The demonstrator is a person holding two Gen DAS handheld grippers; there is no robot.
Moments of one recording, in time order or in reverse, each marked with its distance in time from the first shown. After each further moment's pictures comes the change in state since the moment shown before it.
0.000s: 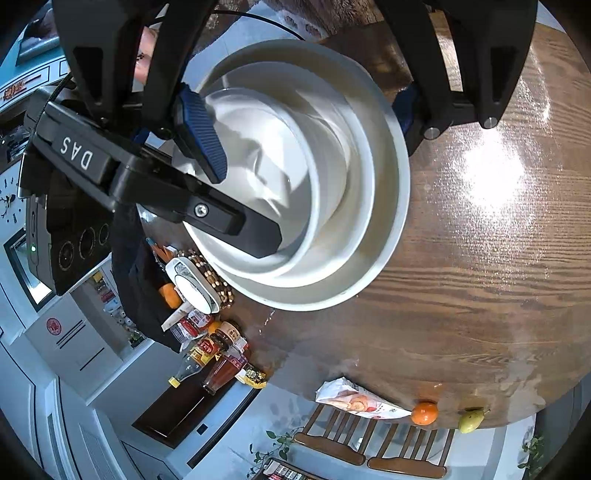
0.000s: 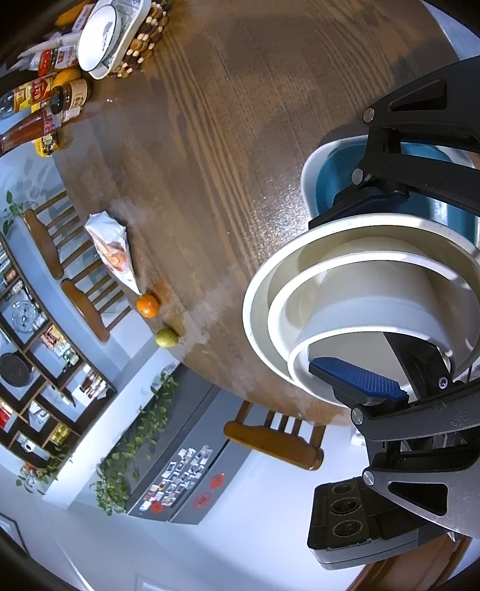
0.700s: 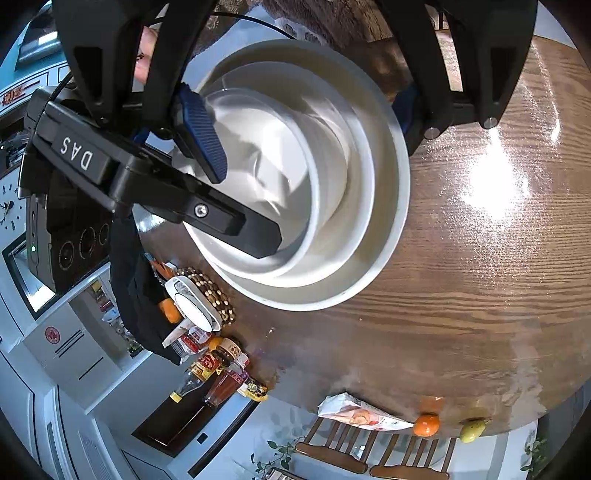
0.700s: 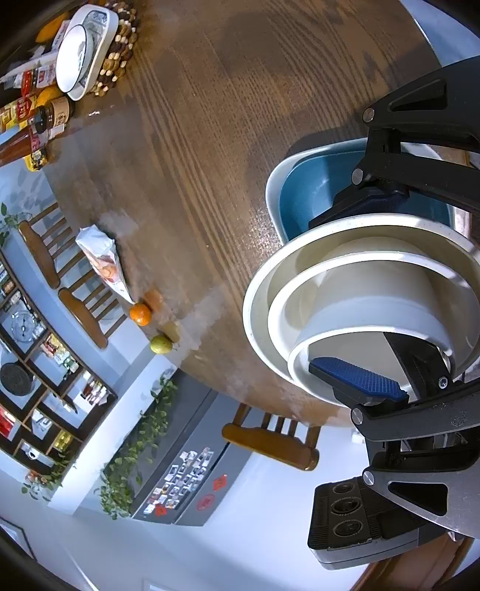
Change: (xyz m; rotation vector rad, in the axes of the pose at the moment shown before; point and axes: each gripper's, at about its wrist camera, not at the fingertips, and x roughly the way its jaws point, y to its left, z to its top) left arm 0.007 -0.003 -0.018 0.007 0.036 0.005; right arm -0.007 -0.014 -0.023 0.034 0.002 -0.003
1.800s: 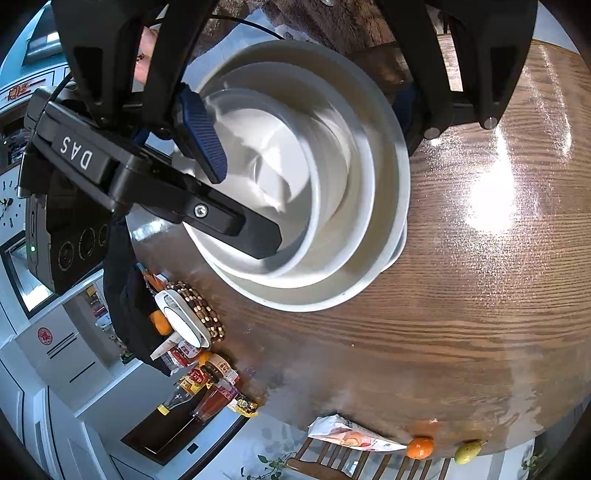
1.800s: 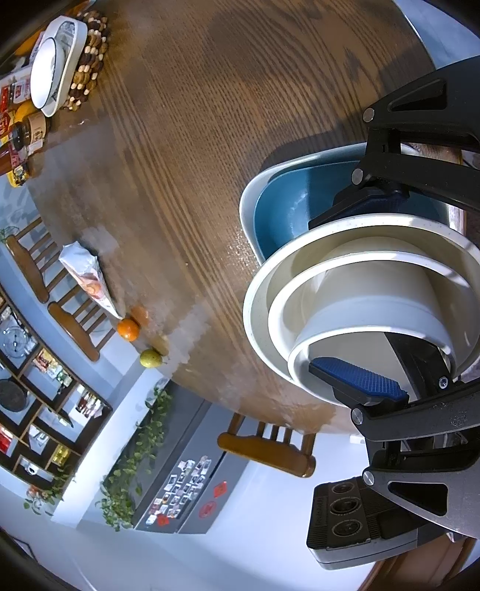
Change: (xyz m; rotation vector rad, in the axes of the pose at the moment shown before) left arm 0.016 0.006 -0.007 -0.032 0.057 0.010; right arm 0.006 -0.013 -0.015 0.046 0.042 -0.013
